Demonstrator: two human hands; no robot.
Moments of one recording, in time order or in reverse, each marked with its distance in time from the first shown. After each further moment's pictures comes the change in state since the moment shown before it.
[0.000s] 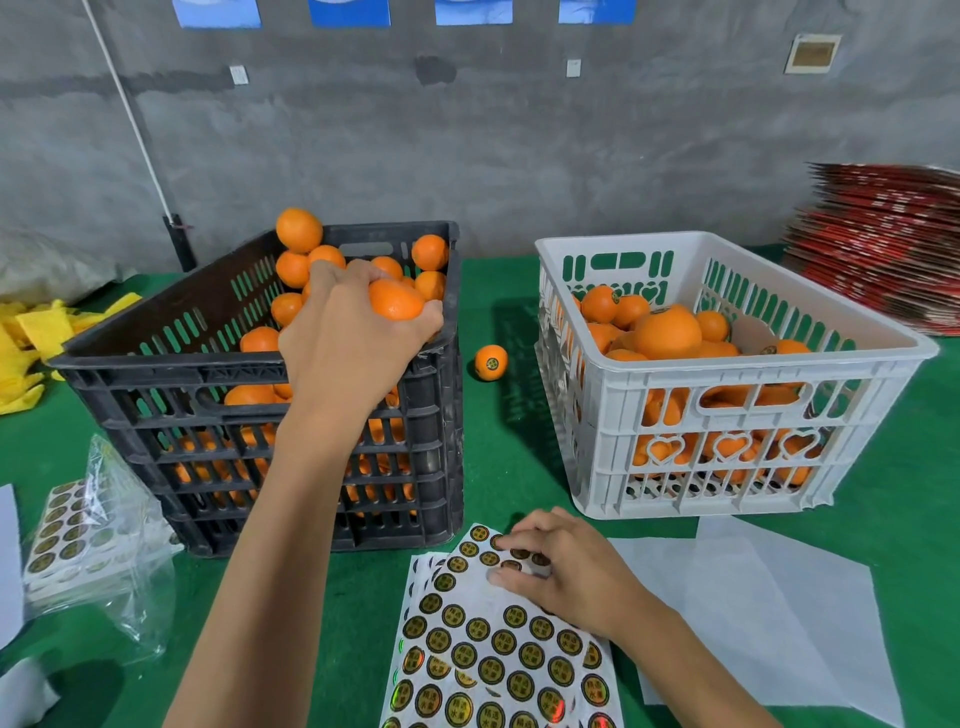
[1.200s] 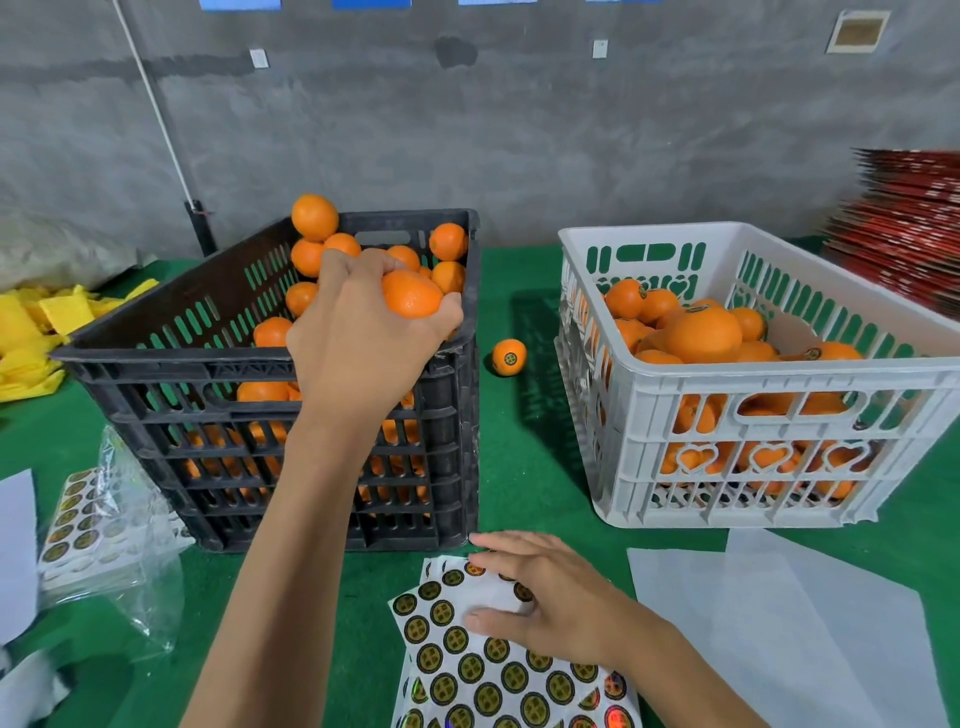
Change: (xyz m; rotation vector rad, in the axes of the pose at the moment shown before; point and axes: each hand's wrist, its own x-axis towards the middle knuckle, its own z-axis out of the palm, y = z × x) left_hand -0.001 -0.001 0.003 -0.038 0.023 -0.013; right_hand 0.008 -0.031 0.002 0.089 -0.287 -0.088
